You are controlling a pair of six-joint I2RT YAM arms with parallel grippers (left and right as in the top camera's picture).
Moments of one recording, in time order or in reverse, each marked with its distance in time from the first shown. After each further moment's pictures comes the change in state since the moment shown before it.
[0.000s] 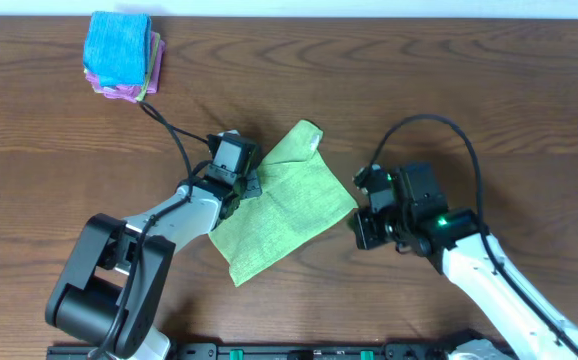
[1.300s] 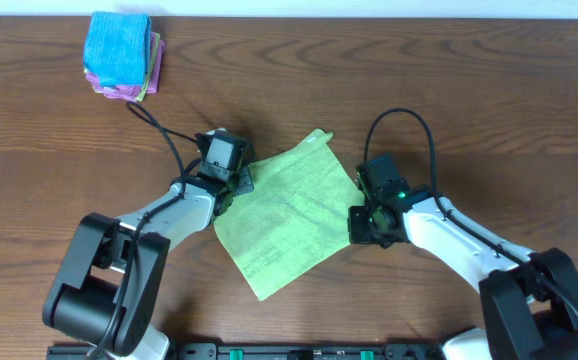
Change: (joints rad) left arm 0.050 0.000 0.004 -0.021 -0.042 -0.034; right arm 0.045 0.325 0.059 -0.079 0.280 0.298
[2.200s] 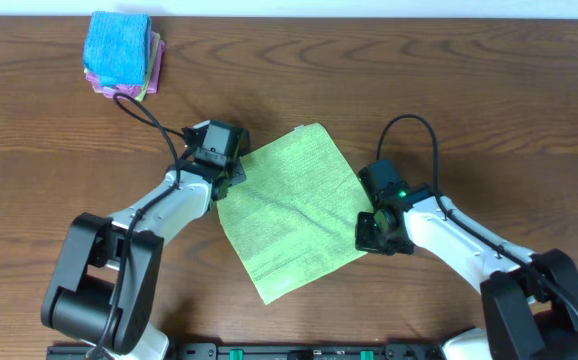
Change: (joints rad) left arm 0.023 0.000 0.104 -0.192 -0.080 -0.079; right arm 0.000 -0.003 0.008 -0.126 0.045 0.130
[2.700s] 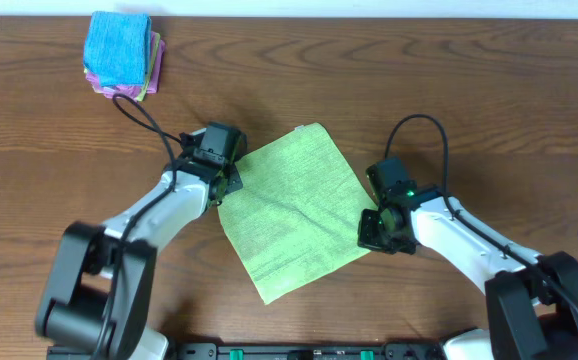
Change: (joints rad) left arm 0.003 -0.053 0.003 -0.120 0.018 0.015; right arm -0.050 -0.008 -0.011 0.037 -0.050 0.006
